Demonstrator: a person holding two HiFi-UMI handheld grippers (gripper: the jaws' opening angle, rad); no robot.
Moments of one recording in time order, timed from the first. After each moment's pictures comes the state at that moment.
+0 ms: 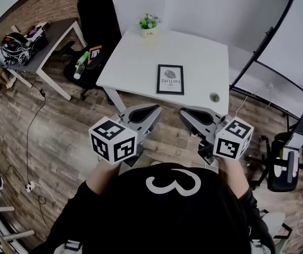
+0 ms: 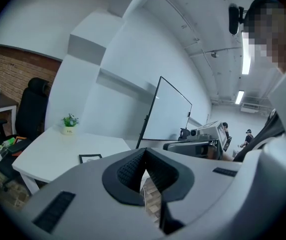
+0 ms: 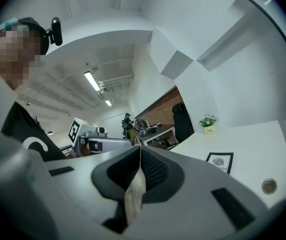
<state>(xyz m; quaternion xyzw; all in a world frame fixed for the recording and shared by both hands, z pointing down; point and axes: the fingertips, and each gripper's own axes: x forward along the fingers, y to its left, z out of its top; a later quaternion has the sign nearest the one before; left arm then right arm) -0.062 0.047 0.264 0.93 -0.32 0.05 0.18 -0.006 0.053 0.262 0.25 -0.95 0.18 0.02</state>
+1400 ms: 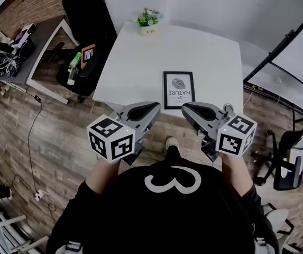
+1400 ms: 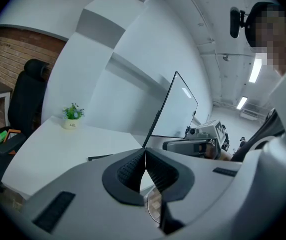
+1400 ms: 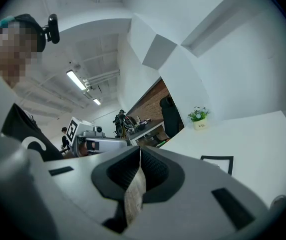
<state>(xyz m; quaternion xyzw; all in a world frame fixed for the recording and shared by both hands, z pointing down) -0.098 -0.113 0.311 0.92 -0.29 0.08 0.23 -0.034 -0.109 0.308 0.28 -0.93 0.23 0.04</state>
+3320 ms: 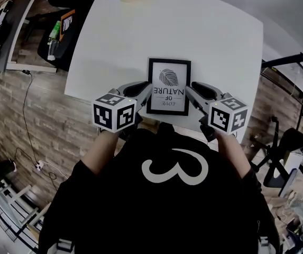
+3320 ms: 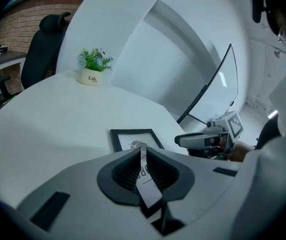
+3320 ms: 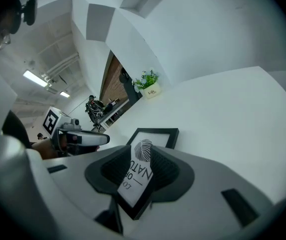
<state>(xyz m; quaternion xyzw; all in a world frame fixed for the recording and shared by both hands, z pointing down) -0.059 -0.282 0.517 0.83 -0.36 0.21 0.38 0.064 -0.285 0.524 0.35 -0.84 0.38 0.15</state>
